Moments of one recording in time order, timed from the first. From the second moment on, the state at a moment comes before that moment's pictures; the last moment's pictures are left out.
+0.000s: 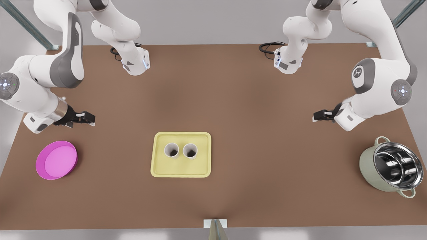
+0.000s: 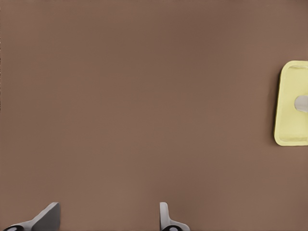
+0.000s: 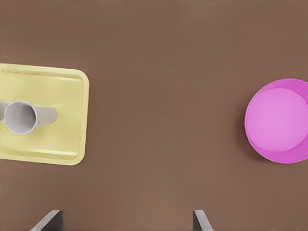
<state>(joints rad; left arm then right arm) -0.13 0.17 0.11 -1.56 -0.18 1.59 0.00 -0.02 0.16 0.02 -1.51 0.02 1.63 -0.08</state>
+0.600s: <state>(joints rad) -0.67 0.59 0.09 -1.36 -0.07 1.92 -0.21 0.38 0.50 0.07 -1.32 0.03 1.81 -0.11</state>
